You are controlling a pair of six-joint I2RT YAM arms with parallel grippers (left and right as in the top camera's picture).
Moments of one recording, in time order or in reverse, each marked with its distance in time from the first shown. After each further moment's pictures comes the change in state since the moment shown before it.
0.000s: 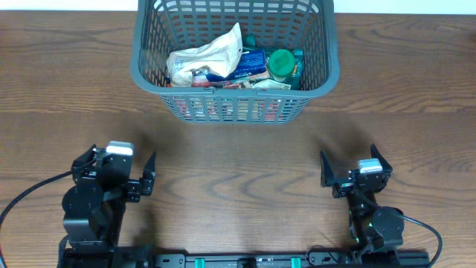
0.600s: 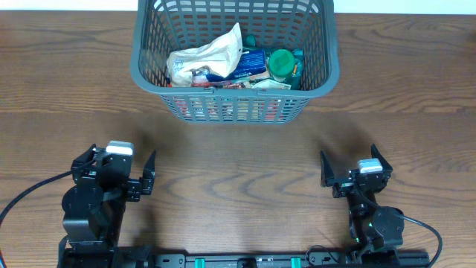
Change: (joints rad) left arm 0.000 0.005 0.000 0.030 0.000 0.000; right arm 0.000 0.000 0.000 0.000 0.003 0.000
